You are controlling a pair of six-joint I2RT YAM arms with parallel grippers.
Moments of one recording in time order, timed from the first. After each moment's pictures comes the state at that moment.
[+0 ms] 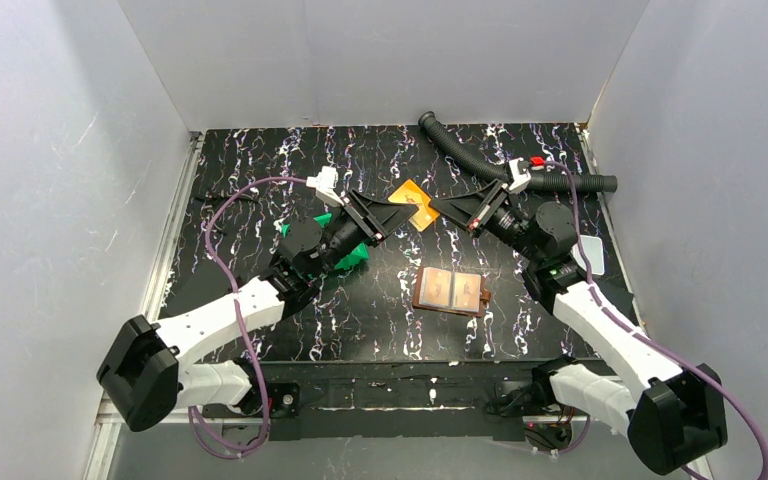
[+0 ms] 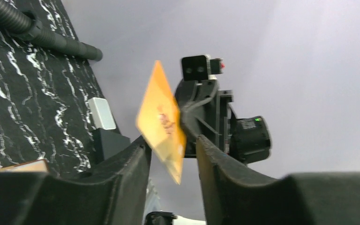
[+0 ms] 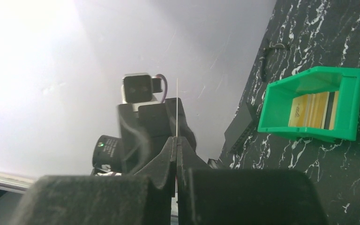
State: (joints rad) left arm -0.79 1.20 0.73 0.63 0.06 -1.16; right arm 0.44 1.02 0.66 0.50 -0.50 1.31
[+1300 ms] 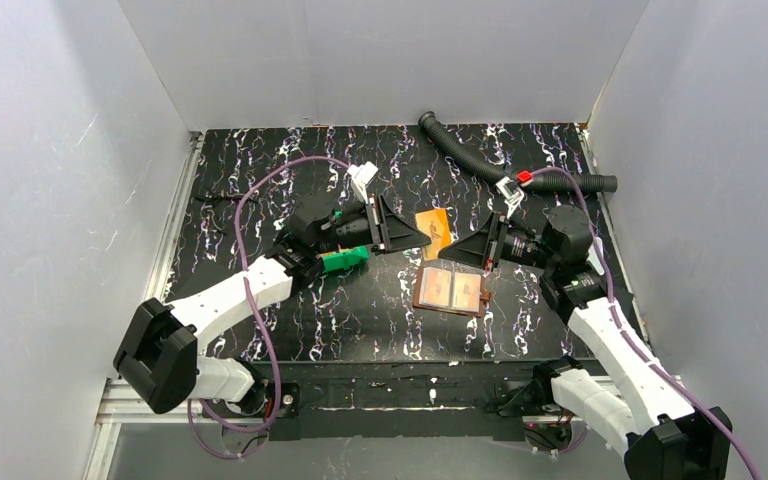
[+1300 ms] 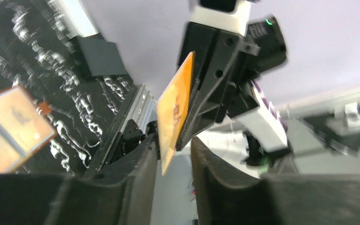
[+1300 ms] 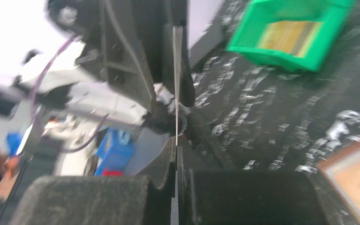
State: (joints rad) left arm -0.69 1.32 0.85 0.54 0.68 -1.11; right arm 0.34 0.86 0.66 0.18 -0.97 0.91
